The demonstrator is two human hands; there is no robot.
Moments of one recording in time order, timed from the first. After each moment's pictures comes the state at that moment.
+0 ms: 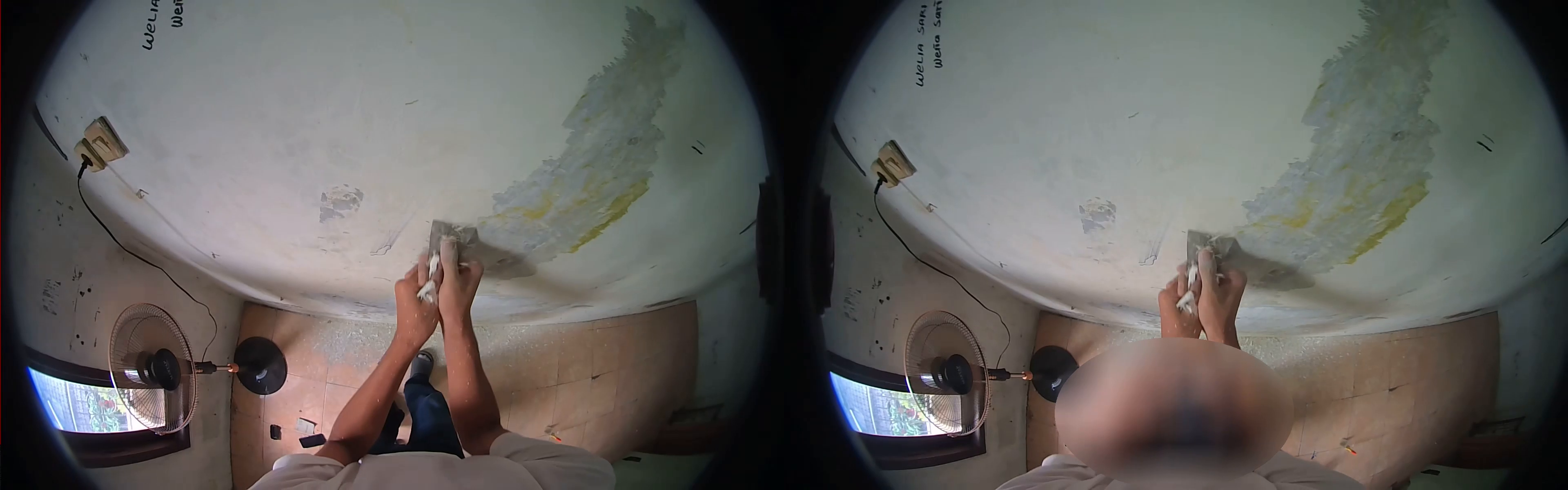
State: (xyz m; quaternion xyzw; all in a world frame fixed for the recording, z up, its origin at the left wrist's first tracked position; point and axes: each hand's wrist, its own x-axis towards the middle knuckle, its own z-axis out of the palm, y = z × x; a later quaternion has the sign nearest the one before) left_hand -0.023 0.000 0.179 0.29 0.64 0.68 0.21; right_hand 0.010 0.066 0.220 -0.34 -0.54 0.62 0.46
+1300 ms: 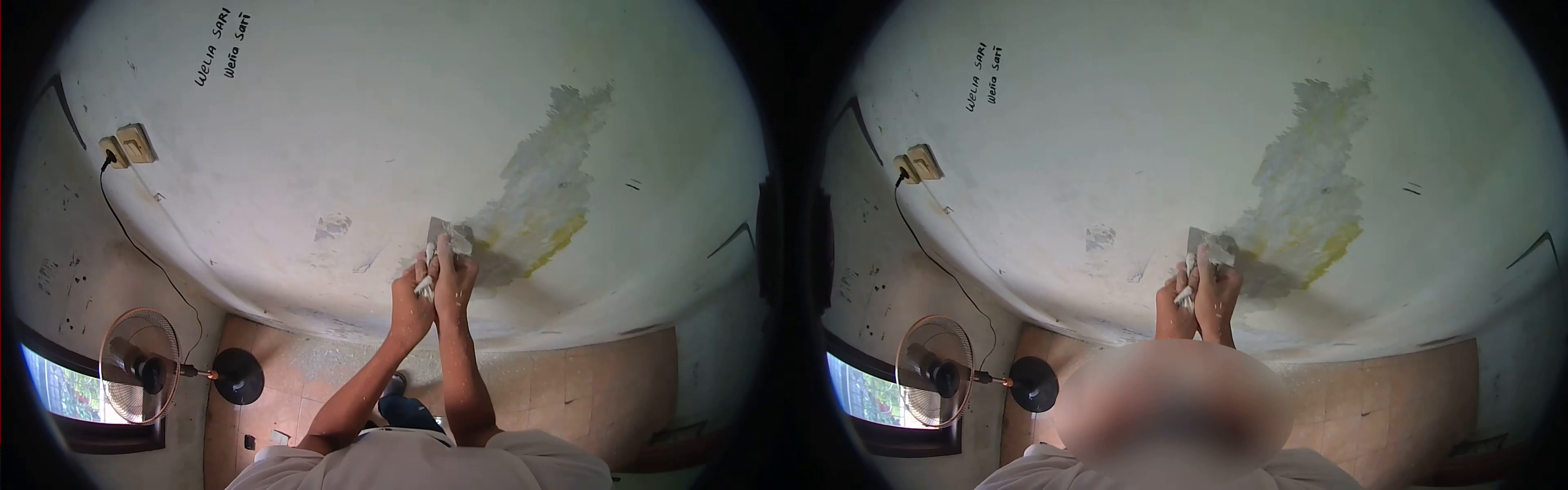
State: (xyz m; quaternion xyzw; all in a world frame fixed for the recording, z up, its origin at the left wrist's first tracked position) left_hand -0.003 0.019 0.275 0.32 0.61 0.70 0.20; right_hand 0.030 0.088 0.286 -0.31 -0.53 0.63 0.47
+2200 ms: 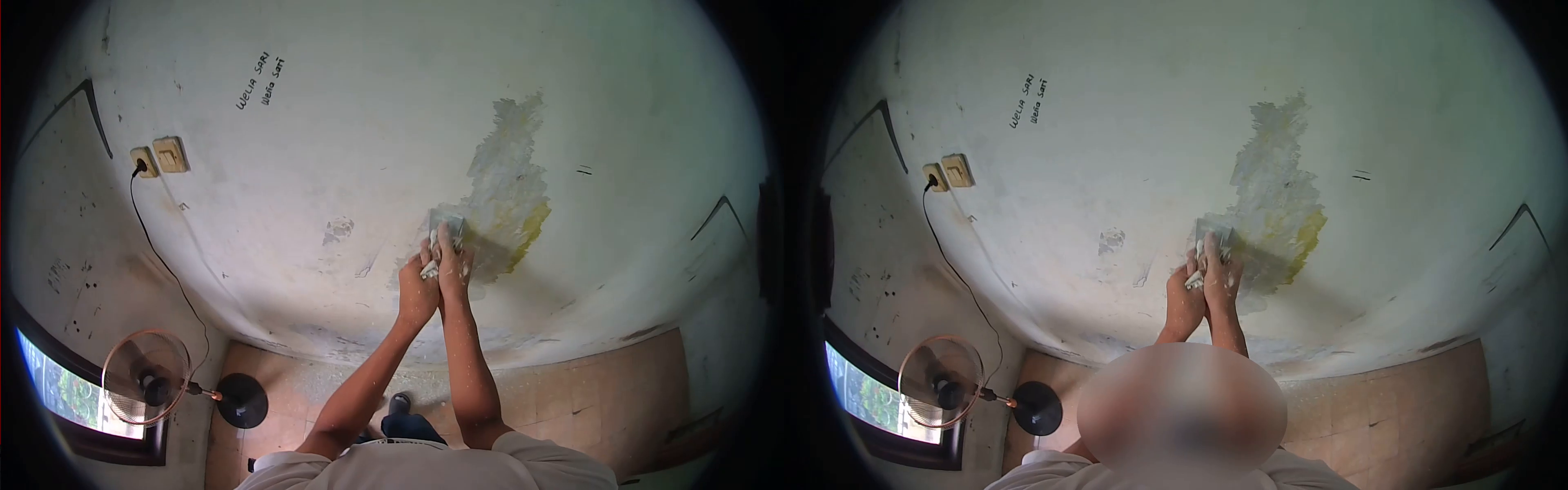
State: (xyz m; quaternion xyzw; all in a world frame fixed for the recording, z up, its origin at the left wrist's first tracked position) left_hand 0.010 0.025 0.289 0.38 0.58 0.71 0.14; right_hand 0.043 0.086 0.326 -0.22 -0.46 0.70 0.49
